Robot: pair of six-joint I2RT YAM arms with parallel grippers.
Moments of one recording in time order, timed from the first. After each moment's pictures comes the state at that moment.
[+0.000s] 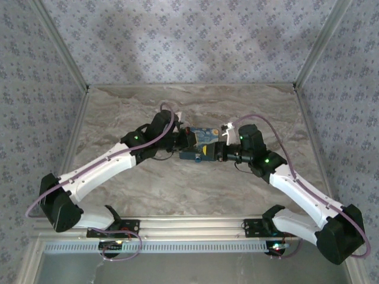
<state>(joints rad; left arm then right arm) -0.85 1.36 1.21 -0.47 0.16 -0.93 0.56 1.04 0.75 -0.20 -0.51 0.57</state>
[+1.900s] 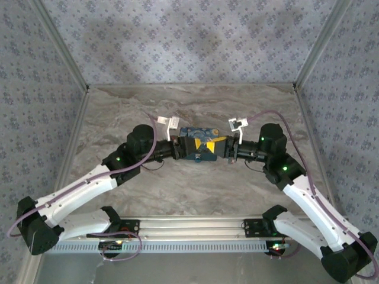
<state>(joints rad) -0.88 1.07 0.91 0.00 0.34 -0.84 0.51 0.84 0.81 -0.10 -0.78 0.56</state>
